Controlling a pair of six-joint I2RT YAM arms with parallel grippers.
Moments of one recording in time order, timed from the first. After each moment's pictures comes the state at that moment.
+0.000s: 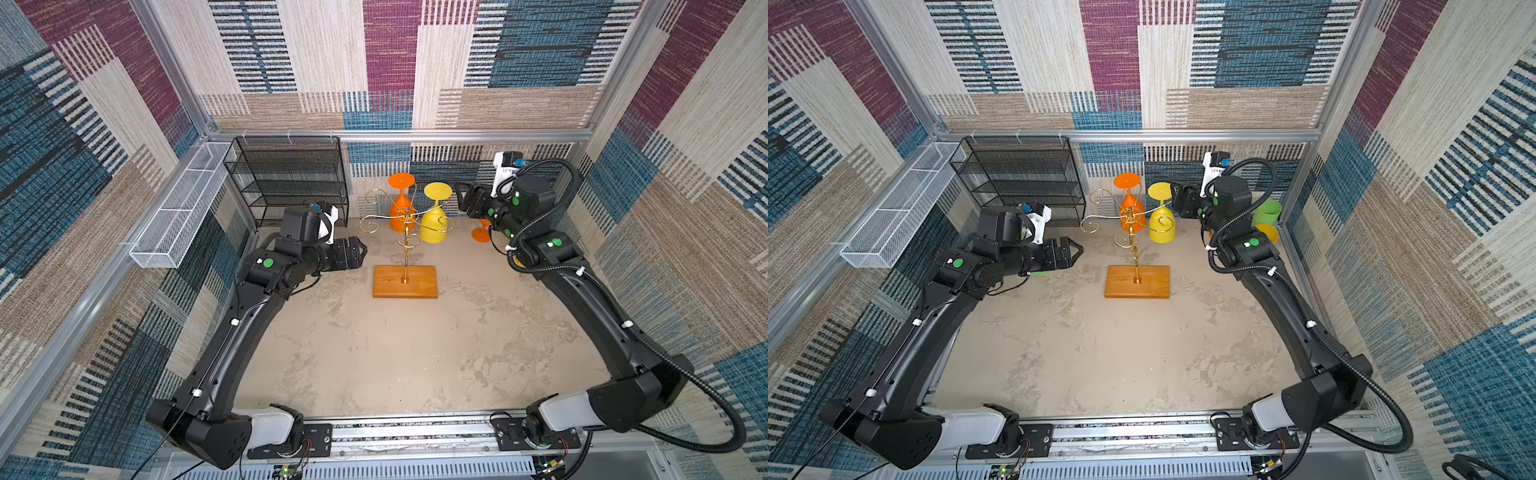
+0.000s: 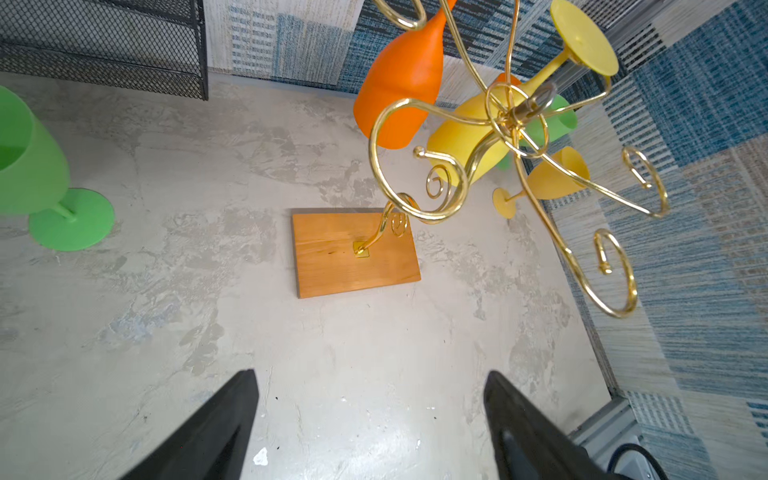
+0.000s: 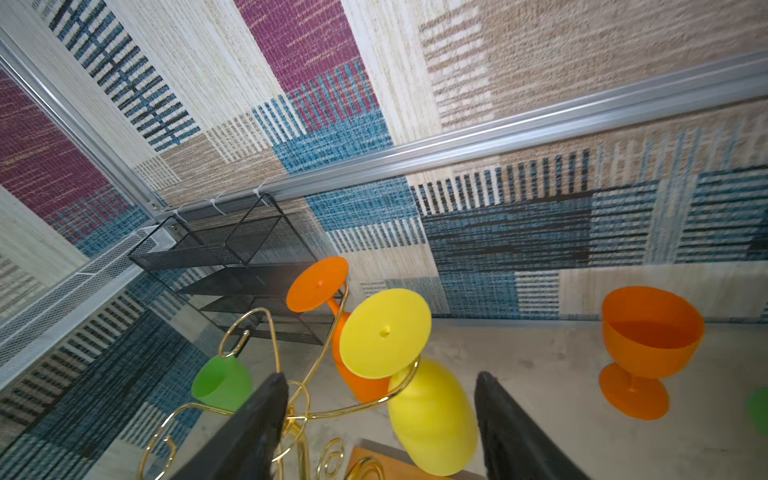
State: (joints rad) left arm -0.37 1.33 1.58 -0.92 0.17 -0.37; right arm 0.36 1.47 1.63 -0.28 -0.03 0.41
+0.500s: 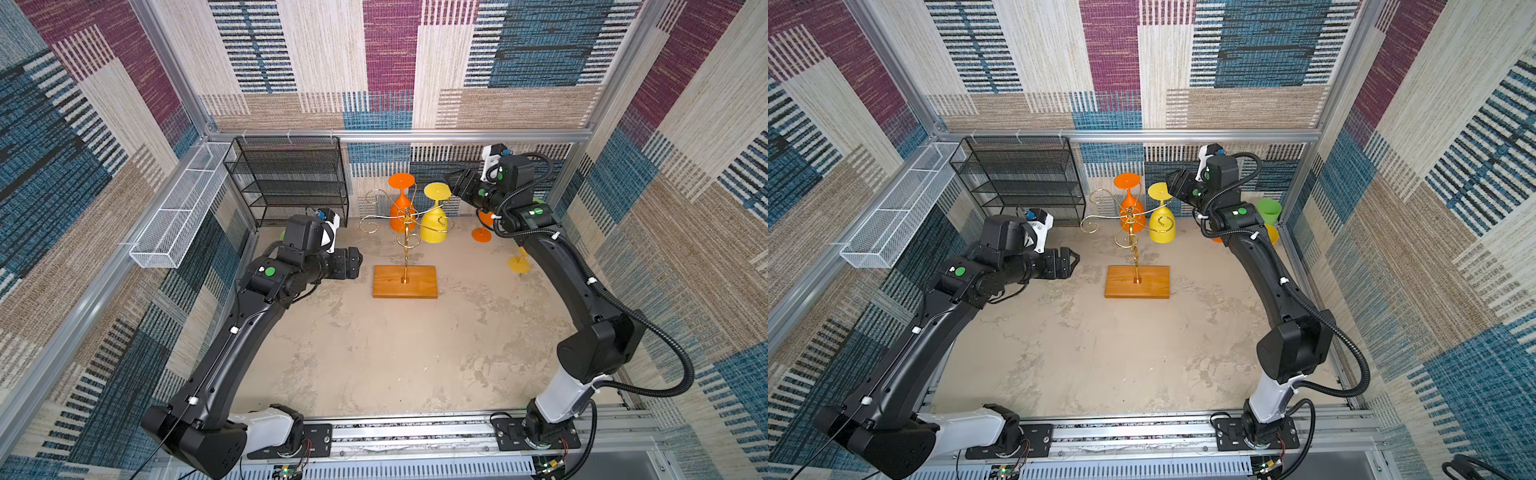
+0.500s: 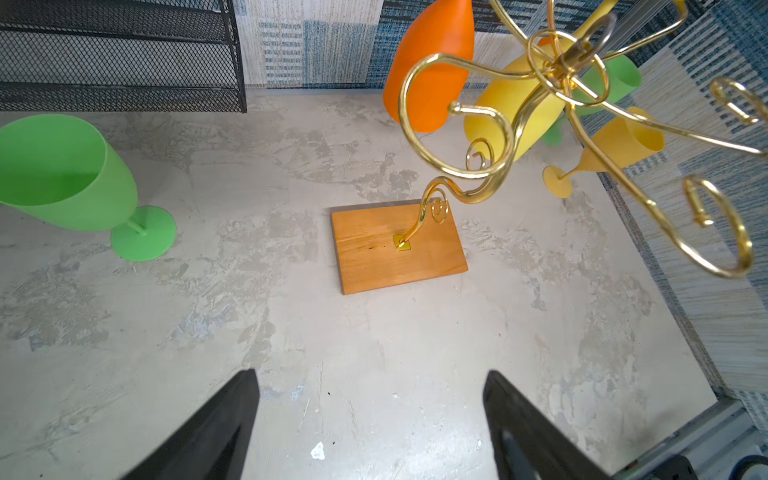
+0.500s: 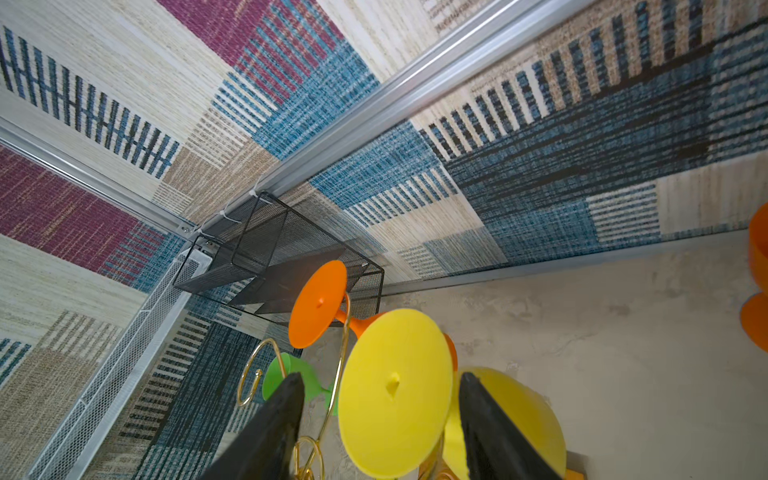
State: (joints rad) left arm -0.40 1.28 1.50 -0.91 0.05 -0.26; right arm 0.27 1.73 1.86 -0.40 -0.25 0.67
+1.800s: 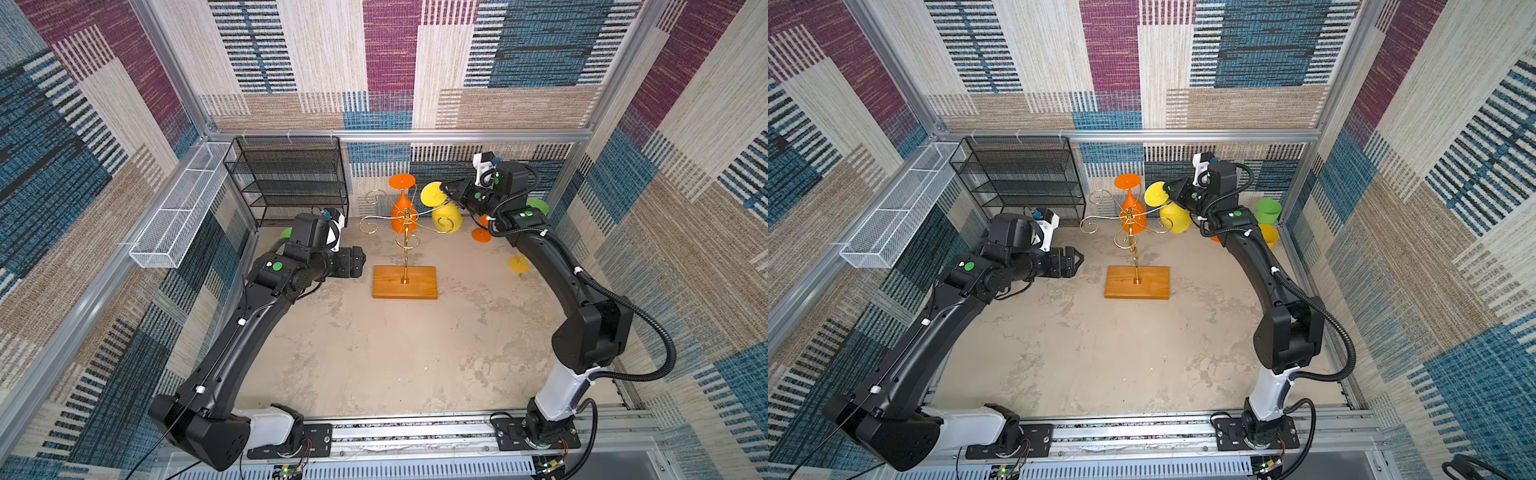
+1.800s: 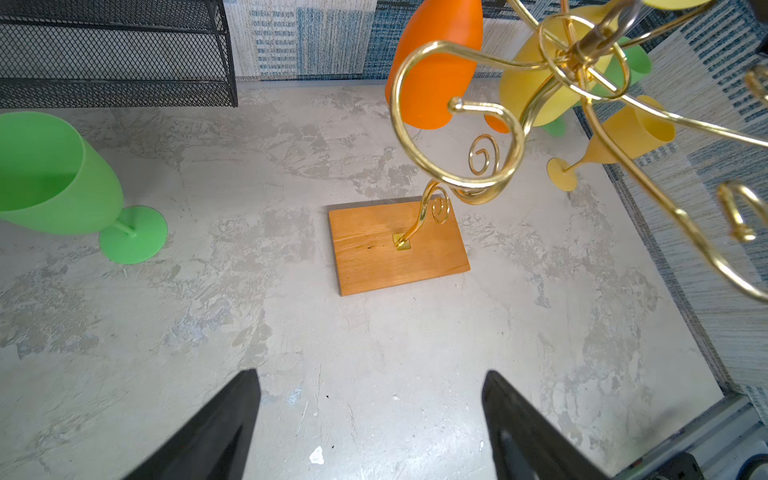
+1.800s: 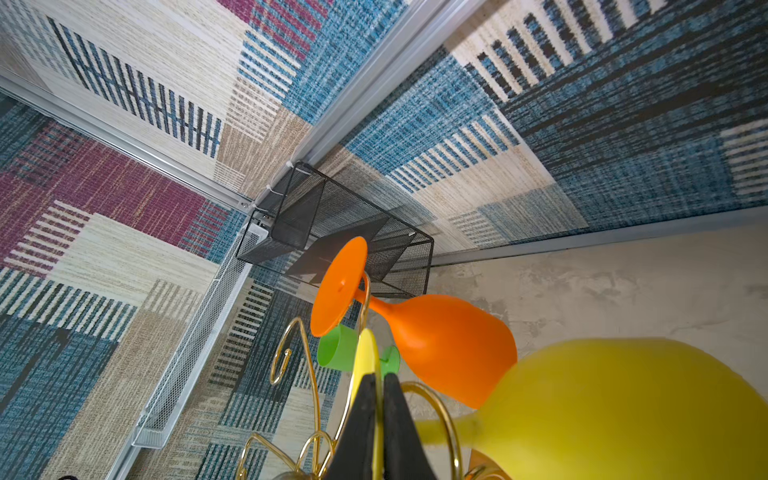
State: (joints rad) left arm -0.41 1.32 1.51 -0.90 0.06 -0.26; right arm 0.24 1.78 1.78 -0.22 -0.48 0.79
